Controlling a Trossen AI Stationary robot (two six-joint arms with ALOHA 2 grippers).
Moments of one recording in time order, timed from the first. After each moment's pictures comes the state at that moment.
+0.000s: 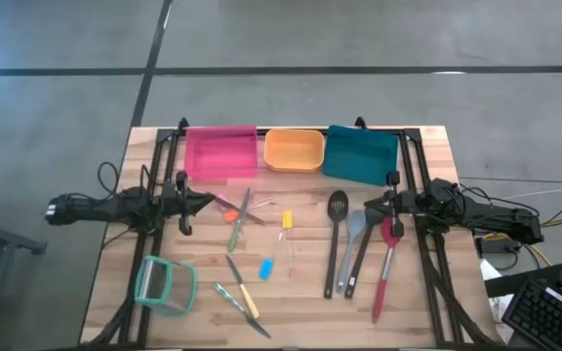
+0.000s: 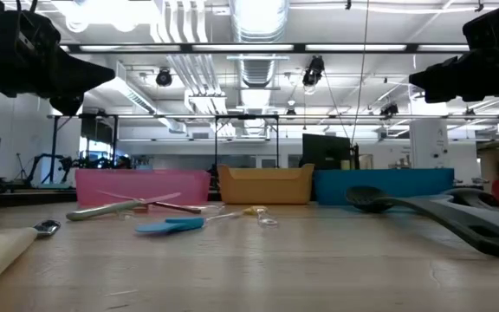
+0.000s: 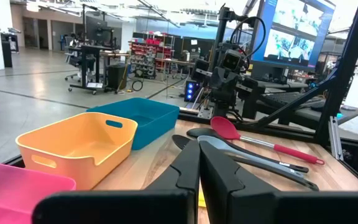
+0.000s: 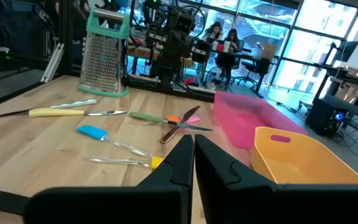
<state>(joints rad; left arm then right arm) -0.06 0.00 0.01 0.06 -0.27 -0.11 -0.17 0.02 0.04 -0.04 -0.18 -0.18</state>
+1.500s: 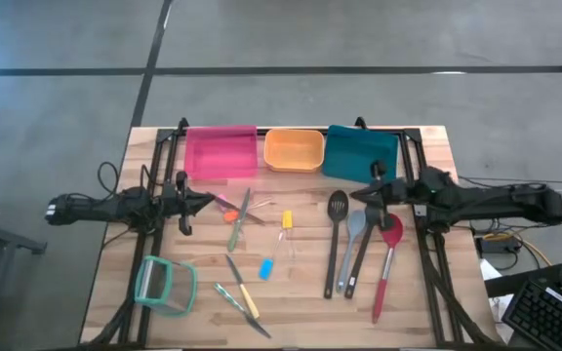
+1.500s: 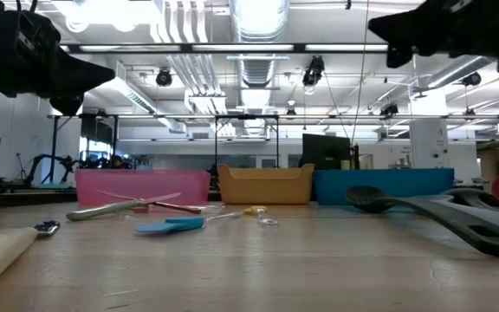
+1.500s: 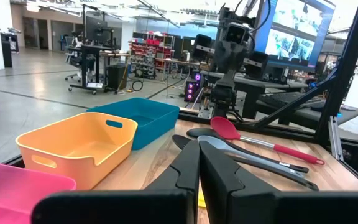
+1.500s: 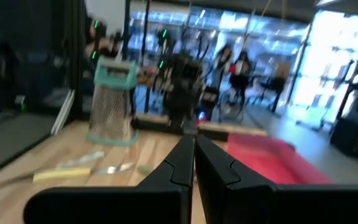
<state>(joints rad) -0.06 0.00 0.01 0.06 -0.27 -0.11 -0.13 0.69 0.27 0.47 -0.22 -0.10</state>
